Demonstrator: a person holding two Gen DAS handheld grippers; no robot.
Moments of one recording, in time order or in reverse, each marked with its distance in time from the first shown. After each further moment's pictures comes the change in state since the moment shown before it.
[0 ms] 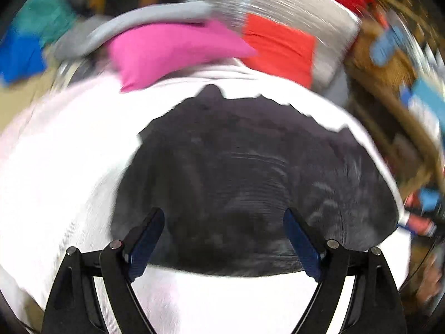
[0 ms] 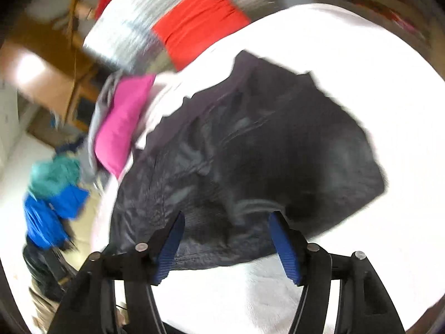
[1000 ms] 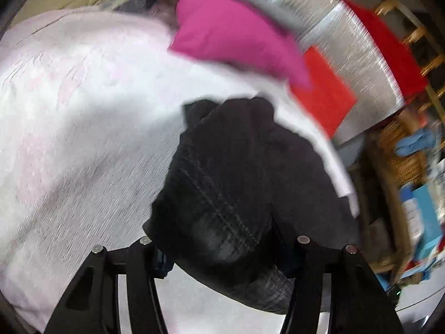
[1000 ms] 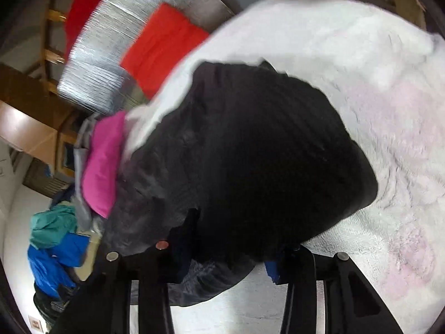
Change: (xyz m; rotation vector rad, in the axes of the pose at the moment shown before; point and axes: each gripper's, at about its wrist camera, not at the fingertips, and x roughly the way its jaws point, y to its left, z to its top) left arm 0.062 0.064 0.011 -0.378 0.047 -0.078; right arm 0.072 -0.025 -0.010 0.207 -0.070 -0.028
